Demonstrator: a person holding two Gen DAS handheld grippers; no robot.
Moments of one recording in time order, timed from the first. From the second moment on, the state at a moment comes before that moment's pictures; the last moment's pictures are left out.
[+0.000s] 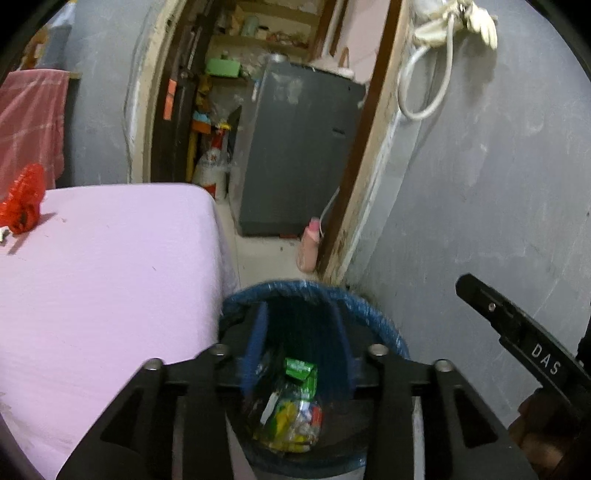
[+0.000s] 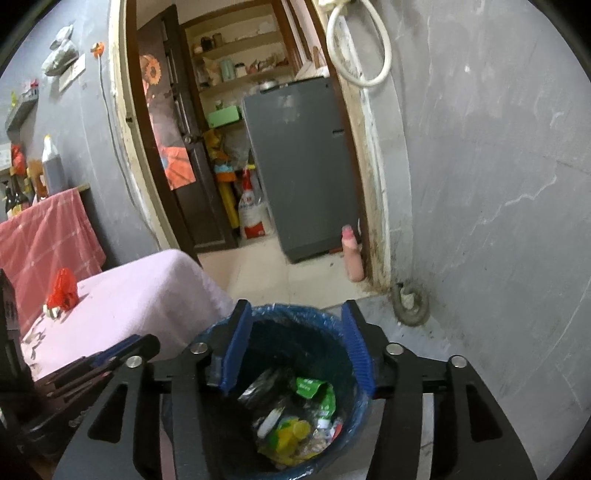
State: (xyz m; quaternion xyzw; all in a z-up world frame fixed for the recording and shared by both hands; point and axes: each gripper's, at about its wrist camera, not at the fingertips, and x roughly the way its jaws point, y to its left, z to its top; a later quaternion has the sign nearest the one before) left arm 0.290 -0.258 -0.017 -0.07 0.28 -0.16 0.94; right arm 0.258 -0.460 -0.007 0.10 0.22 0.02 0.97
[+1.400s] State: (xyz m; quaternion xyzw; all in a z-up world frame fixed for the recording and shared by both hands) left arm 0.261 0.042 0.062 -0.09 0.20 0.11 0.97; right arm 0.275 -0.265 0.087 0.09 0.14 0.15 0.98
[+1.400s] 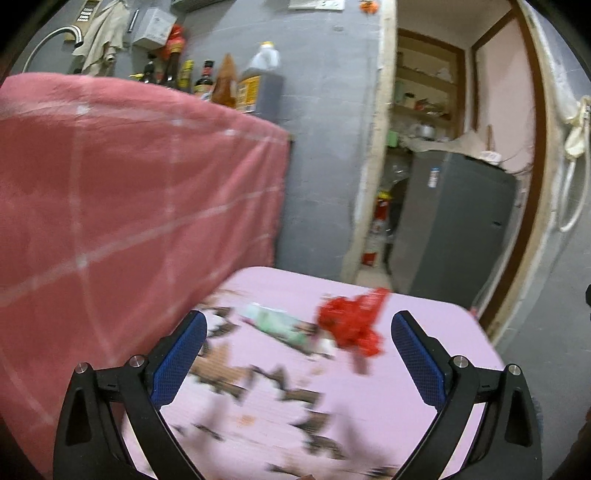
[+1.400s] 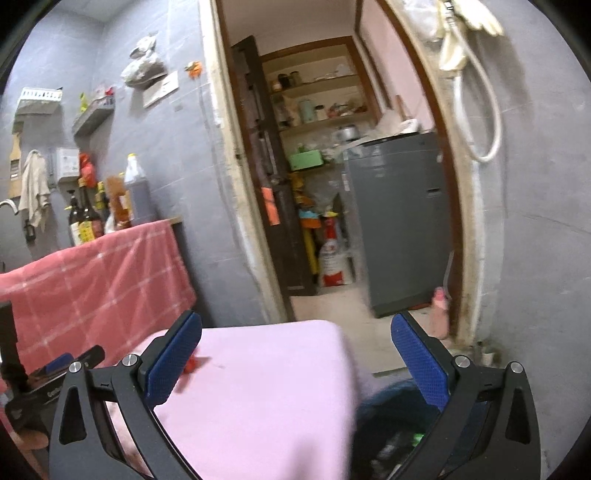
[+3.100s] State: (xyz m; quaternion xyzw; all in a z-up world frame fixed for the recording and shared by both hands) left arm 0.364 0.136 0.008 -0.23 0.39 0.03 0.89; right arm 0.410 -0.070 0.009 -0.01 0.38 0.29 0.88
